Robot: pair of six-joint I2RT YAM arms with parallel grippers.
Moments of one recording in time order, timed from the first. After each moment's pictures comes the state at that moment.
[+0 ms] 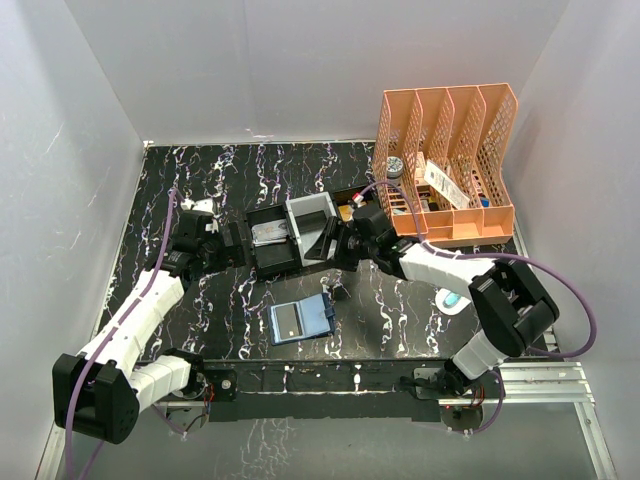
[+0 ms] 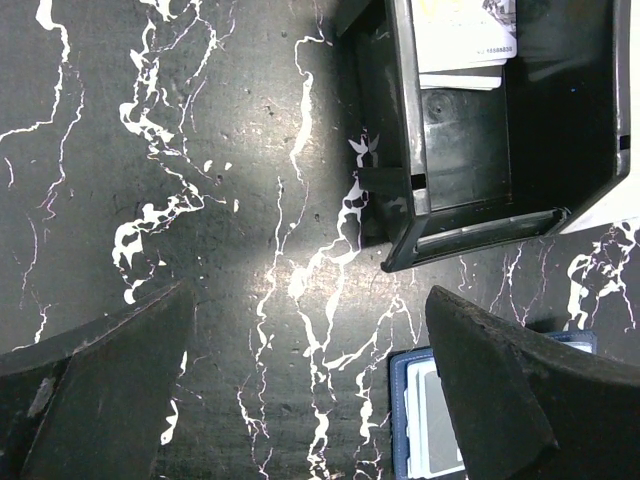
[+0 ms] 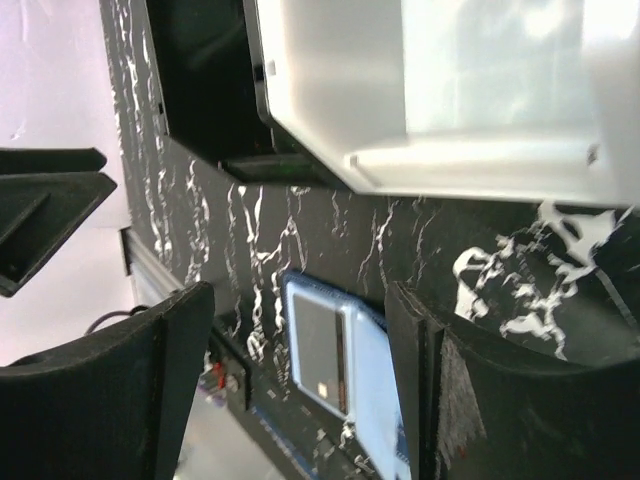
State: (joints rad) left arm -0.26 1.07 0.77 -0.58 -0.09 -0.39; right arm 0.63 1.55 0.88 0.07 -0.30 0.89
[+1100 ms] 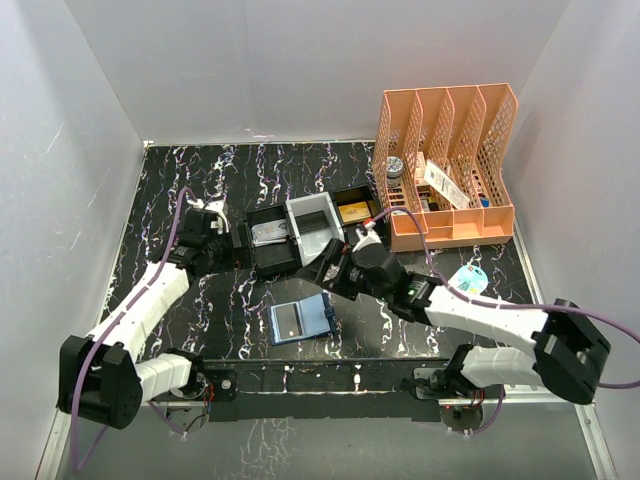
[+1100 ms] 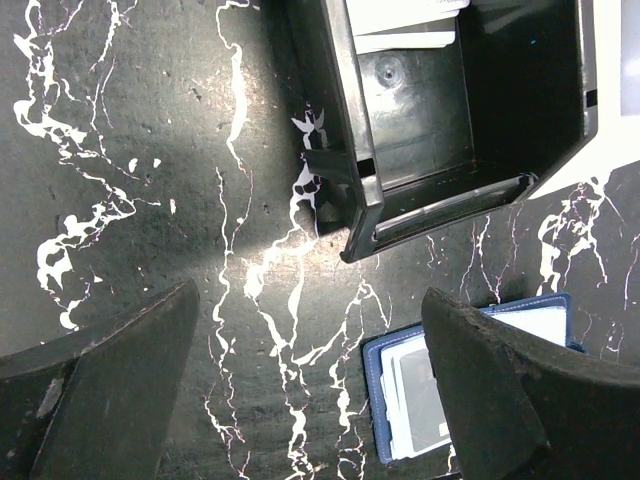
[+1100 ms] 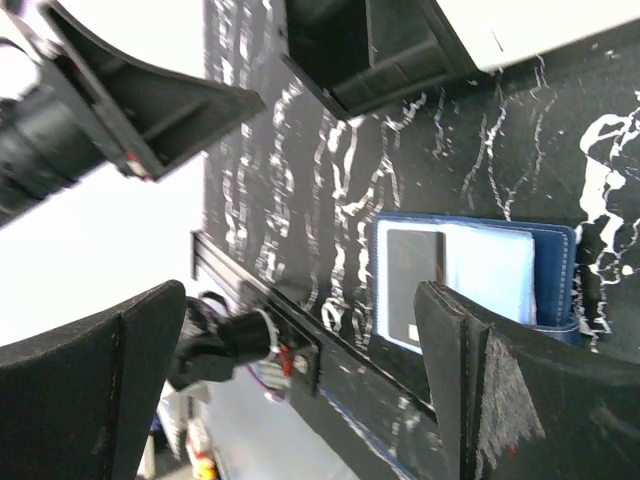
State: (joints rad) left arm -0.26 1.15 0.77 -0.53 0.06 -0.36; right arm 0.92 1.23 0.66 0.09 -0.01 1.12
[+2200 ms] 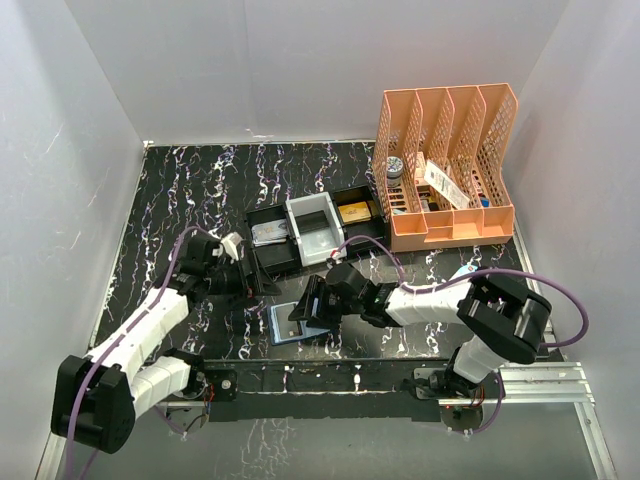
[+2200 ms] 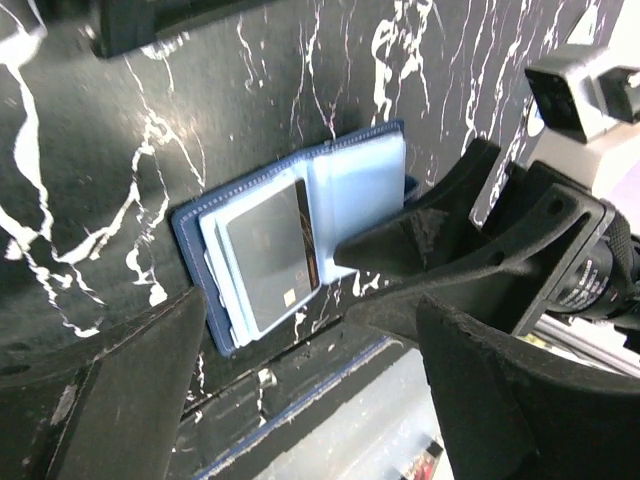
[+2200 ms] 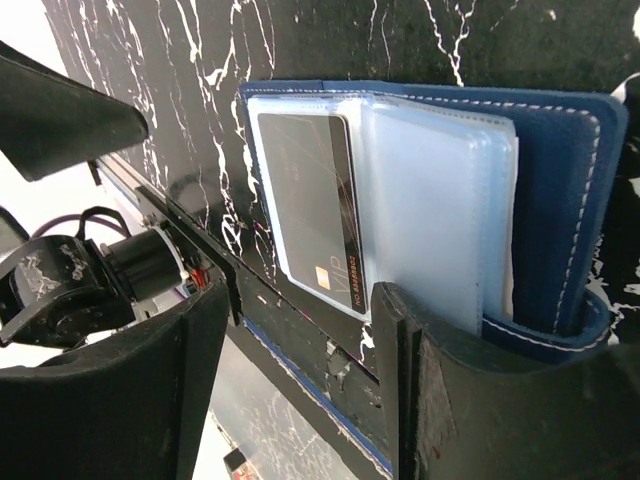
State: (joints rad) left arm -0.29 1.01 0.56 -0.47 0.53 -0.63; right arm 1.00 1.54 0.63 0.23 -0.19 1.21
